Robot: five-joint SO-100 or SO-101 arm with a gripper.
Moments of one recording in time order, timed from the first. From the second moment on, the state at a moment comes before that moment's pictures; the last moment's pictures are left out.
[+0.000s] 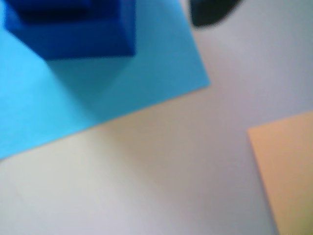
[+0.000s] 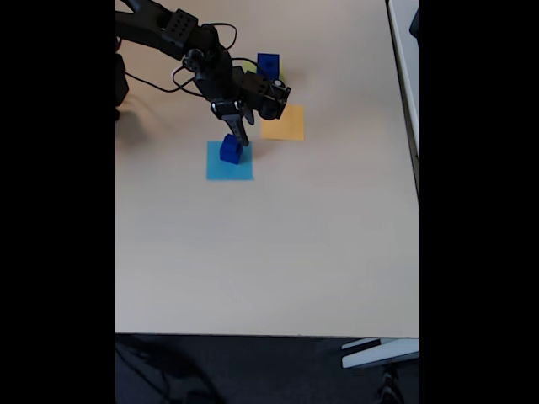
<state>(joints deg) 19.6 91.9 104.0 48.6 82.1</state>
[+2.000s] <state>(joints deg) 24.1 90.3 104.3 55.5 75.8</state>
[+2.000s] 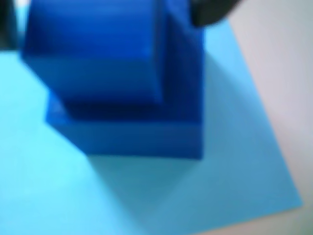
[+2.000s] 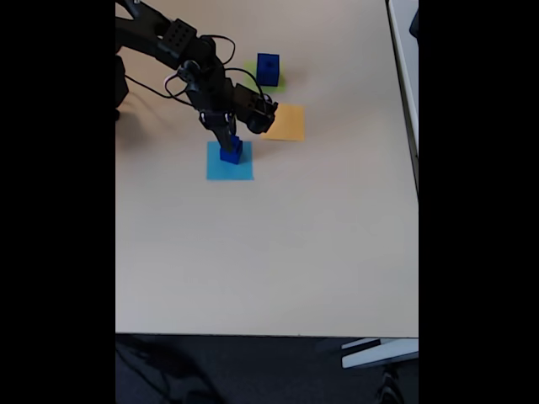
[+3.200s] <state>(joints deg) 13.3 80.0 79.6 59.0 81.0</state>
